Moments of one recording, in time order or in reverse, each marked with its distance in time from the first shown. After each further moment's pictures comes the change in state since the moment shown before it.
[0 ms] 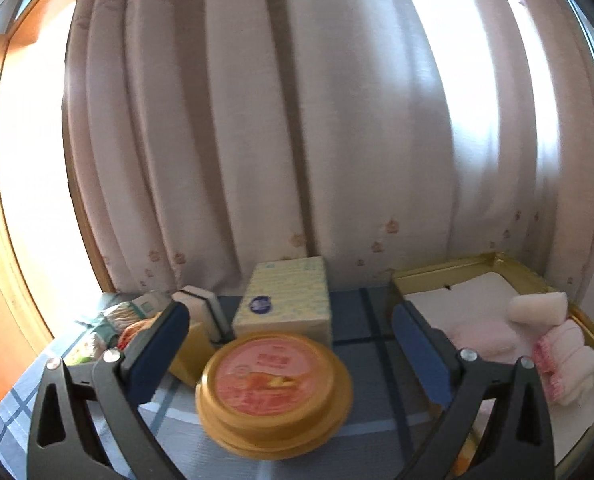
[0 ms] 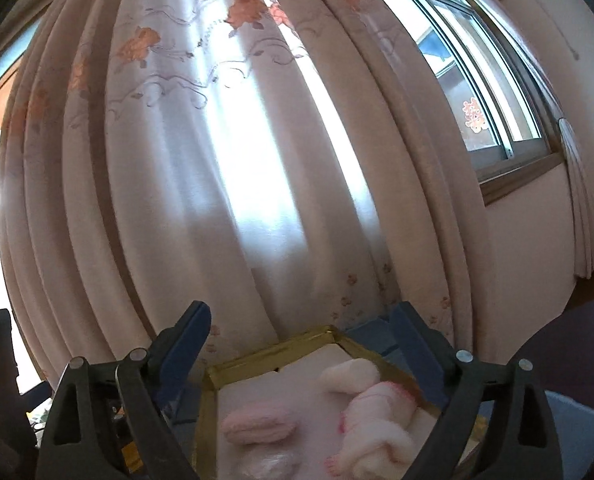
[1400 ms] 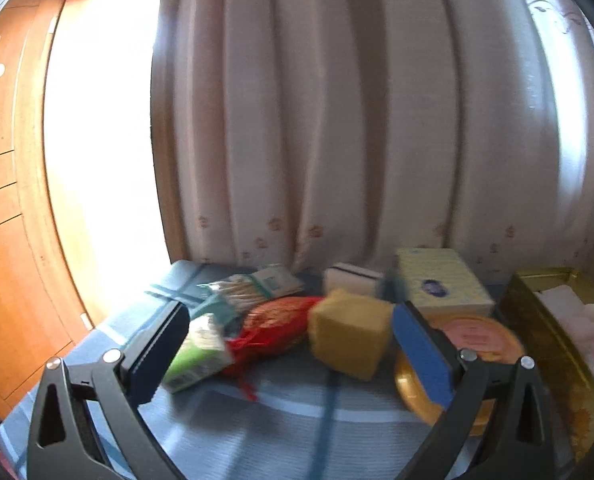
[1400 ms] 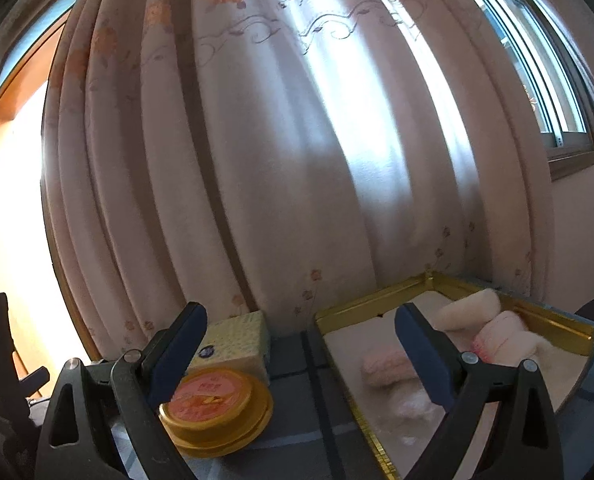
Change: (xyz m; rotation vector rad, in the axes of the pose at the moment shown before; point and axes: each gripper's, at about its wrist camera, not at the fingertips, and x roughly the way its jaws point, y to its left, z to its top) left arm 0.017 0.153 -0.025 -0.147 0.042 0.129; right arm -0.006 0.110 -0.044 -0.069 0.140 0.138
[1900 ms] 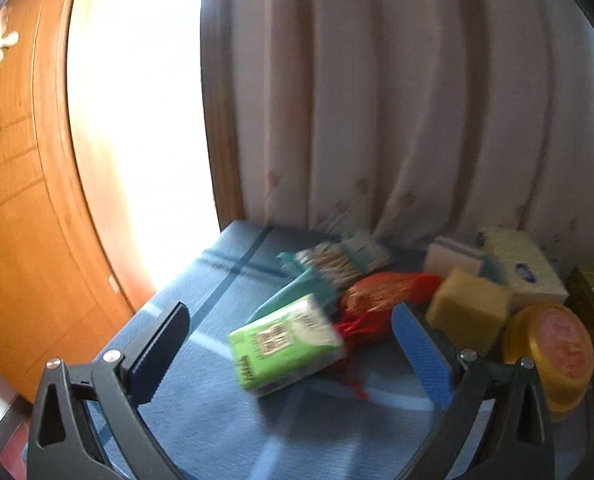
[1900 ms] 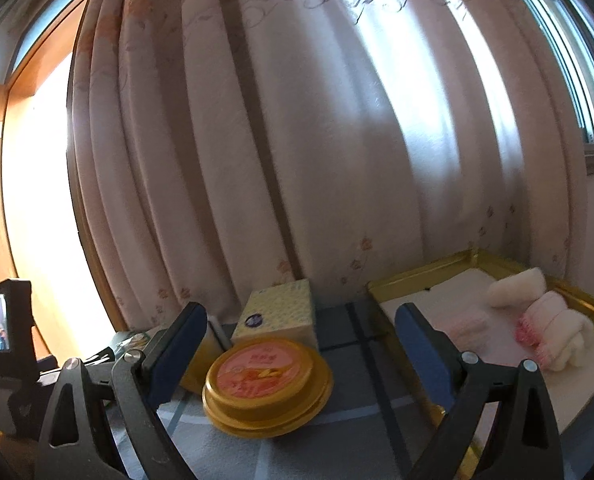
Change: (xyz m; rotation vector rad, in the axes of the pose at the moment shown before) left arm 0.047 0.072 -0.001 -0.063 0.186 0.097; right arm 0.011 0.039 -0.014 -0.040 0.106 0.094
